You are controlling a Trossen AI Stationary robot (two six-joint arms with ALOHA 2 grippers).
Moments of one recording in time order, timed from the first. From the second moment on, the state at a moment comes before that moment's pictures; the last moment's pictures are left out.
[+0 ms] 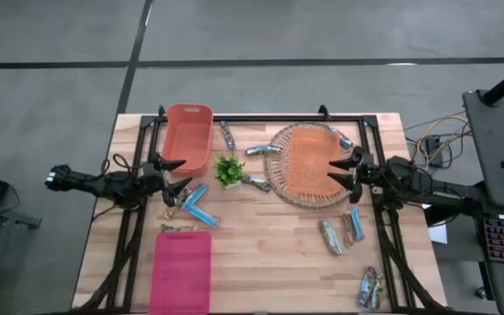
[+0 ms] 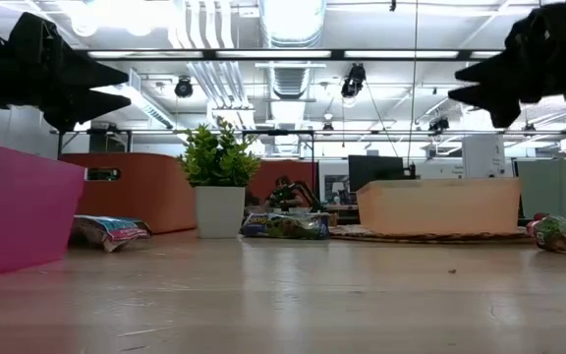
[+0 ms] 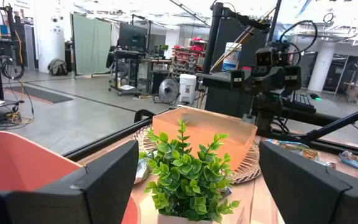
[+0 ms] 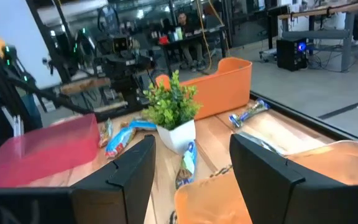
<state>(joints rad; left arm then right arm) -0.23 0.01 0.01 0.06 -0.64 -0.08 -0.19 0.10 0.15 -0.10 0.03 0.25</state>
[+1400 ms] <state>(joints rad) -0.23 0.01 0.01 0.06 -0.64 -0.08 -0.19 0.99 1.13 -0.59 0.08 0.29</state>
